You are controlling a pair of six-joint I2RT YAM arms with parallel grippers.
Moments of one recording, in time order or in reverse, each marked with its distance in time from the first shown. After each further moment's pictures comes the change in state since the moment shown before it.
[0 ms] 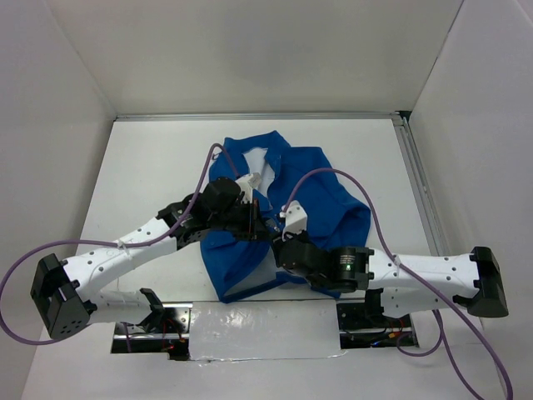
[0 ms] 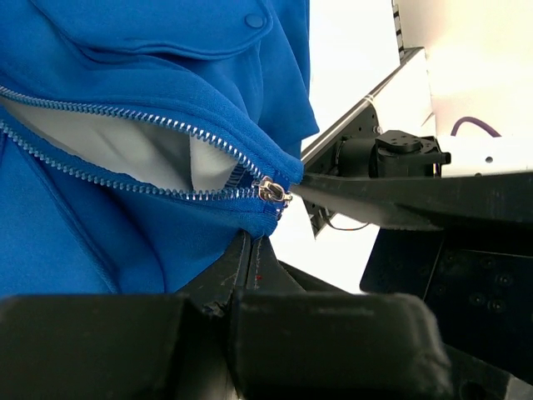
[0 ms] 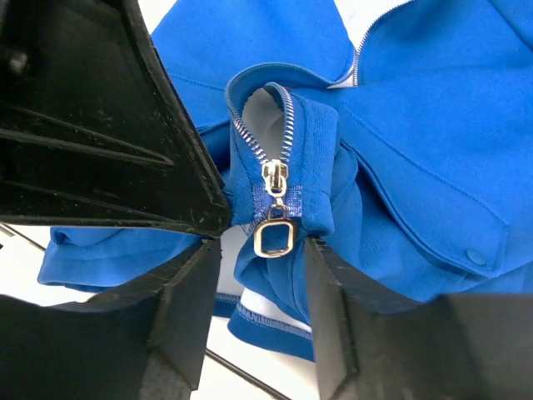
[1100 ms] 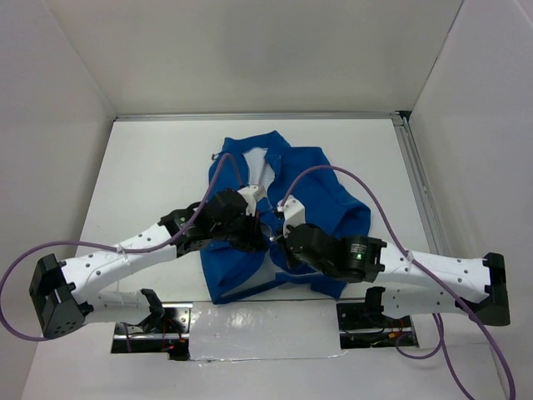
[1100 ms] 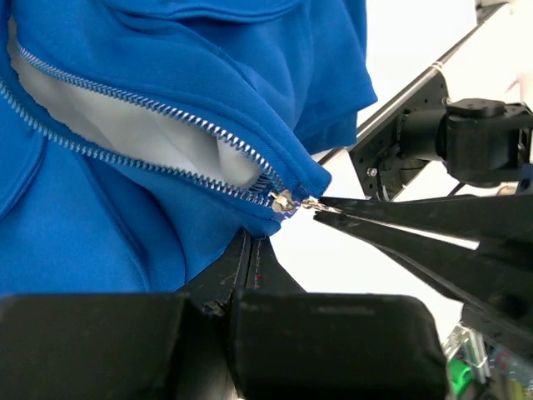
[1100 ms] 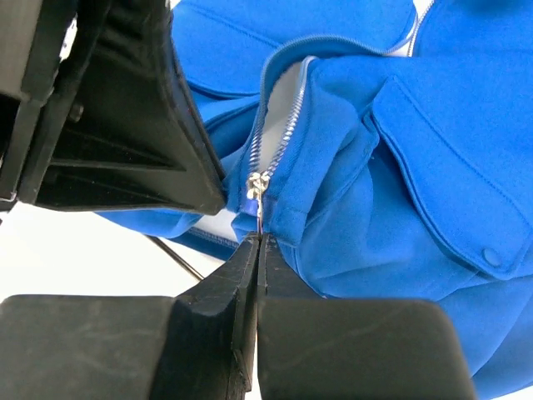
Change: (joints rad) left arm -0.078 -0.010 -0.010 -0.098 -0.133 0.098; right arm -0.093 -0.020 0.090 -0.140 -0.293 -0.087
